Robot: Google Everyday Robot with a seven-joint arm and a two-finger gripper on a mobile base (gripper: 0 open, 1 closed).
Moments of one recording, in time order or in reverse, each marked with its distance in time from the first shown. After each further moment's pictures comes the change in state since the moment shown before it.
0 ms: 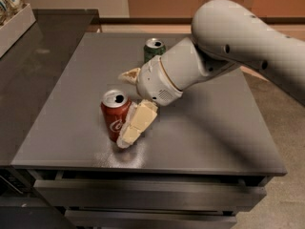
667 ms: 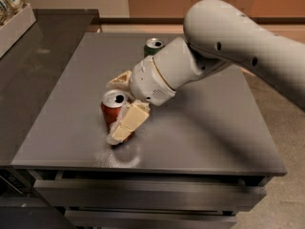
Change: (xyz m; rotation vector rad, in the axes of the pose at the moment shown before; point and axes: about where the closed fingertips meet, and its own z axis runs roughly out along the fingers) arm -0.015 0.007 0.013 -0.066 -0.037 -0.034
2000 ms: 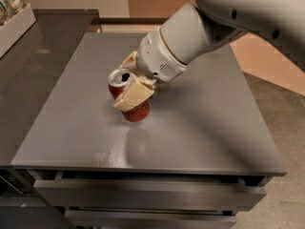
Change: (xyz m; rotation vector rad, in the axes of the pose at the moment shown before) arm -0.015 -0.021 -0.049 0.111 0.123 -0.014
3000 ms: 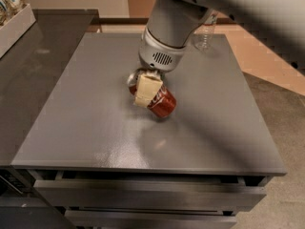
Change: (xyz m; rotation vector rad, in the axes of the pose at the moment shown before) arm 0.052 -0.021 -0.015 0.024 0.443 0.152
